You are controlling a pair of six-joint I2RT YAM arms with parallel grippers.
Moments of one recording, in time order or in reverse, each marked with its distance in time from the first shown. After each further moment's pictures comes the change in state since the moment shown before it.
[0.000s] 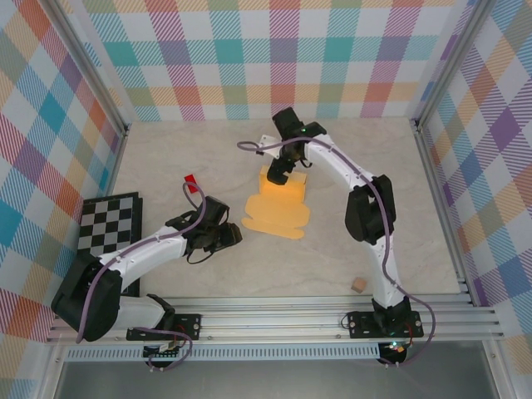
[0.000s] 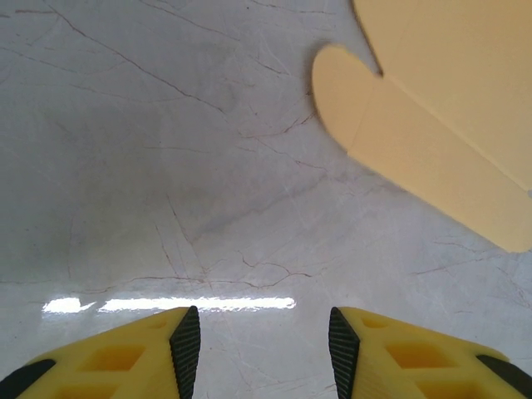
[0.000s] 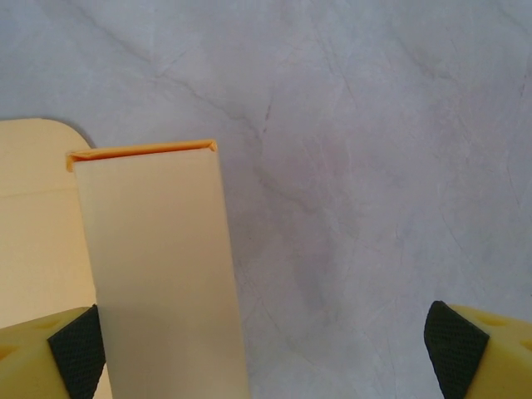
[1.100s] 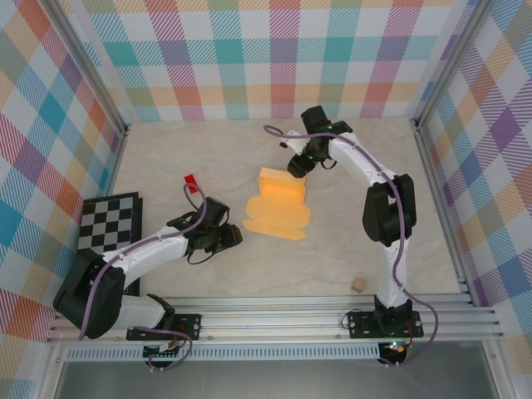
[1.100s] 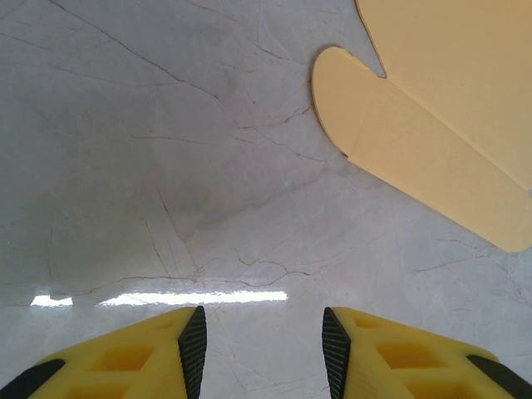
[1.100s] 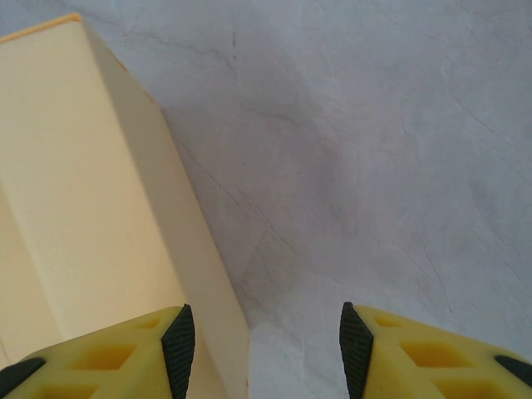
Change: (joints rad) left arm 0.003 0.021 -0.014 0.029 0.035 -0.012; right arm -0.130 -0.136 -0.222 0.039 -0.151 0.152
